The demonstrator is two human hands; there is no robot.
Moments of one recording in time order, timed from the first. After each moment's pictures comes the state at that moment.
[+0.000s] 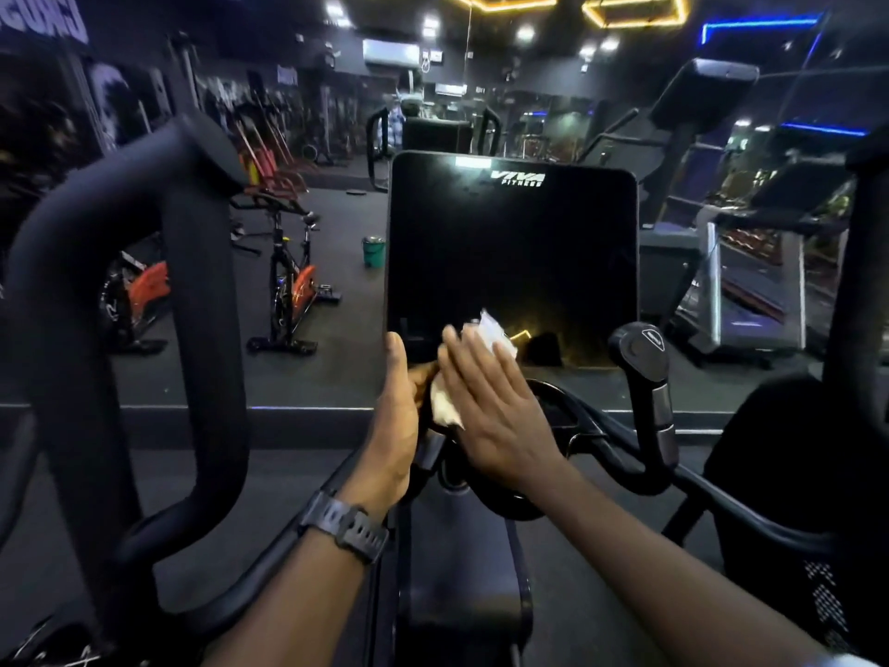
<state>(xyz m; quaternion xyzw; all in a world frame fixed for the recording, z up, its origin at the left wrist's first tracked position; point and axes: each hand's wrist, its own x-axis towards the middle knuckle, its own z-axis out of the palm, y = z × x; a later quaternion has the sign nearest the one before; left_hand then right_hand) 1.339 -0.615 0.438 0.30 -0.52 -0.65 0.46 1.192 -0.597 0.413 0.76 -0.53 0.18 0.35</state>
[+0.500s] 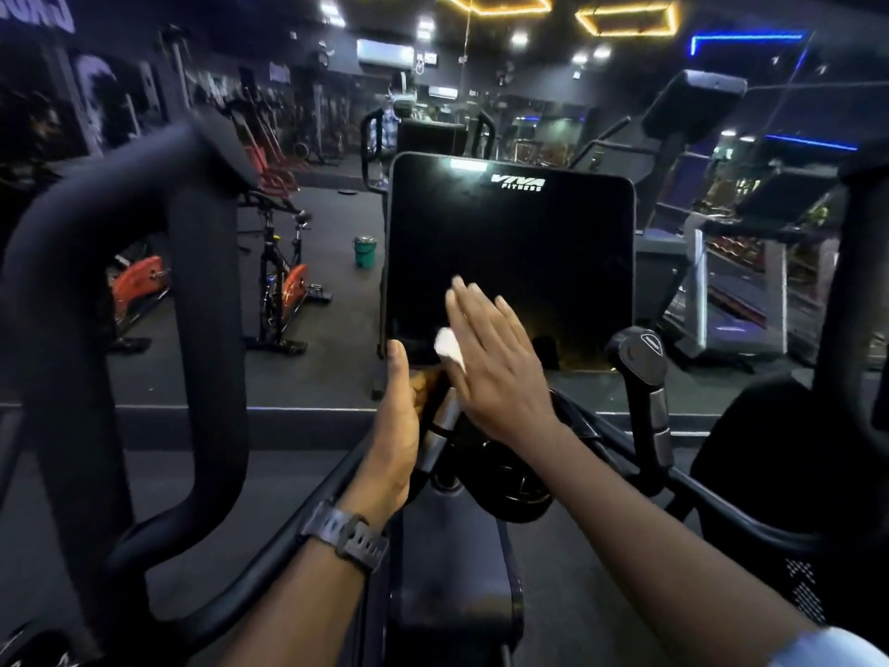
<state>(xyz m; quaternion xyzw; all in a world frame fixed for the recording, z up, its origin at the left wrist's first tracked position) 1.340 -0.617 0.433 0.30 -0.52 -0.66 0.46 1.201 -0.618 0.457 0.71 -0.58 0.21 0.33</state>
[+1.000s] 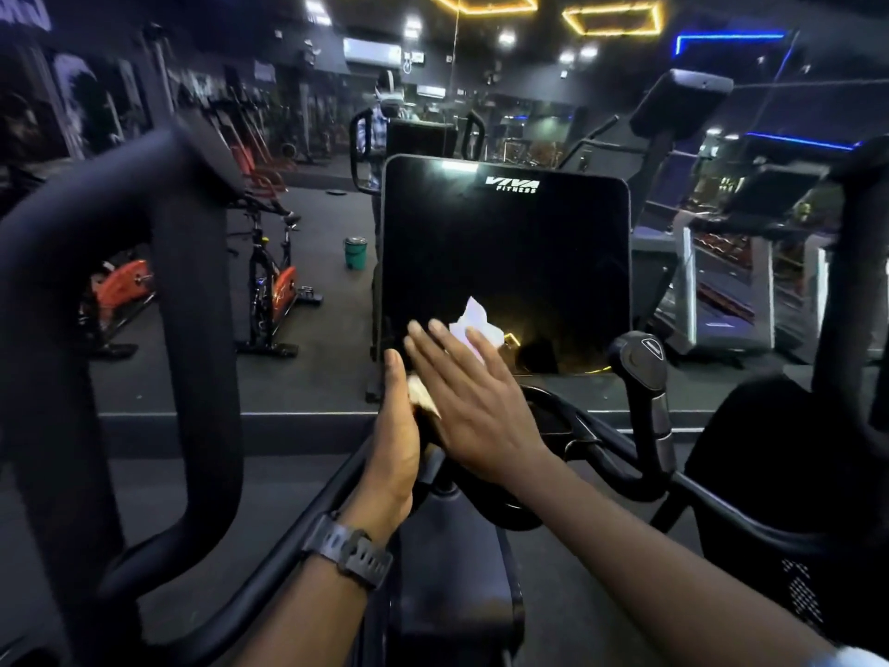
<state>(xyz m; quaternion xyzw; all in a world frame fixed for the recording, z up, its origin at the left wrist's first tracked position) 1.337 -0.623 0.431 0.28 -0.50 -0.67 0.47 1.211 -0.616 0.436 0.75 -0.53 0.14 0.37</state>
